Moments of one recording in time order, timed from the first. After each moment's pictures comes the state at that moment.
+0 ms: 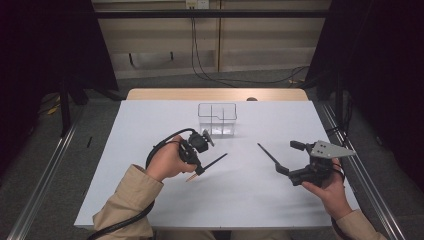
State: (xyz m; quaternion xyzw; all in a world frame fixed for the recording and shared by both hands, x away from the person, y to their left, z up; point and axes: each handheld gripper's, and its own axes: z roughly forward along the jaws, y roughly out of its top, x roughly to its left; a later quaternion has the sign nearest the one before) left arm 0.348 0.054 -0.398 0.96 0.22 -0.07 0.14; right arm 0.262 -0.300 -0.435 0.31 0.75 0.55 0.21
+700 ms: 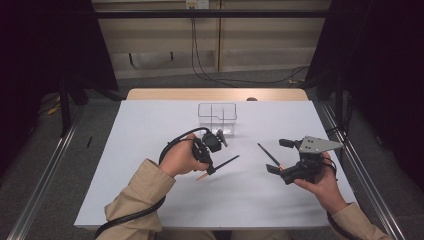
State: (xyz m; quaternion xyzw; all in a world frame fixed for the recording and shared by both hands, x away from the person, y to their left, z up) left arm 0.352 0.022 -0.401 0.97 0.18 -0.08 0.13; right arm 0.275 -0.275 -0.425 0.28 0.78 0.54 0.17
